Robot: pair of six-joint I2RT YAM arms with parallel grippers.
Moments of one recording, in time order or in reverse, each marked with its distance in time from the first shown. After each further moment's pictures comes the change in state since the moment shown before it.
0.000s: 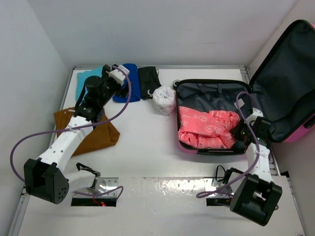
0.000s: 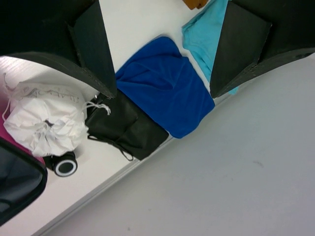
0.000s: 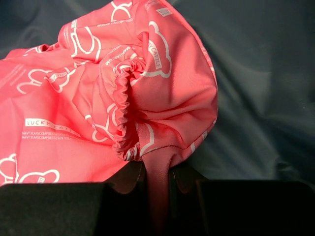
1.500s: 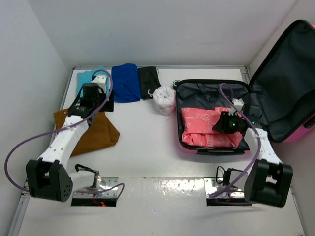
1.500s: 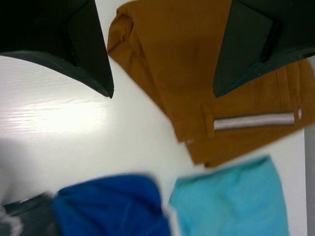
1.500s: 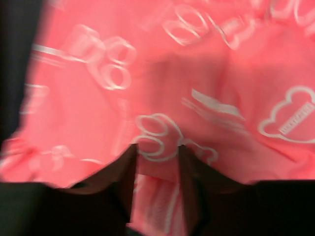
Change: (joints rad) left arm 0.157 -0.008 -0.051 -0.474 -0.288 -0.349; right arm 0.190 0.183 0.197 -0.153 -0.265 -0.139
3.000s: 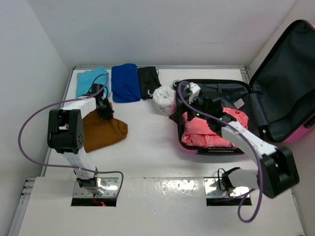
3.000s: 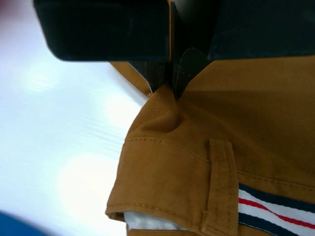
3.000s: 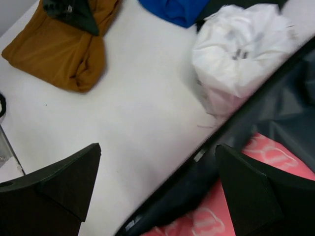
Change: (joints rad) left arm 0.128 0.594 0.158 -0.159 0.131 -0.473; right arm 0.639 0.084 0.121 0.463 0.127 0.147
